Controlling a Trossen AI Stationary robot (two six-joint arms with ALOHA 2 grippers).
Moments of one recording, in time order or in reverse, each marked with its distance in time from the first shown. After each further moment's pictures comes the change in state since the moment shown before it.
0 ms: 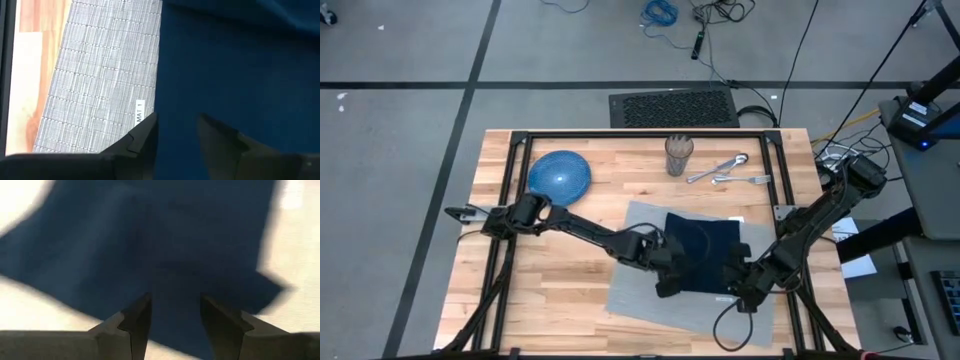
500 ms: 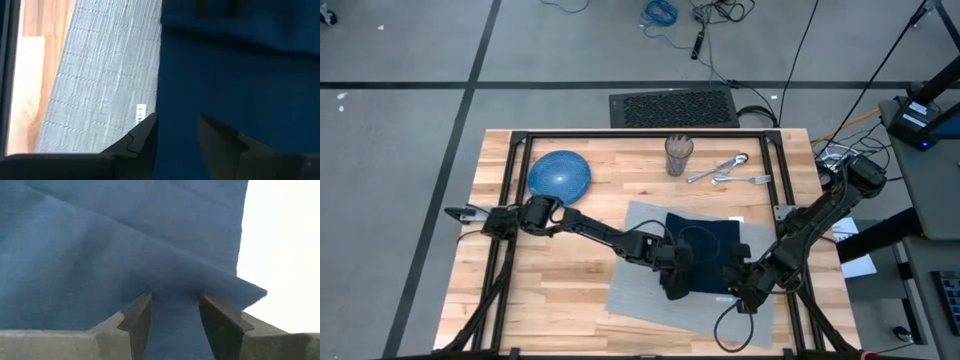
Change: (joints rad) left arm 0.029 0.101 -0.014 0.285 0.195 0.003; right arm 0.001 -0.001 0.002 0.012 0.016 -0.008
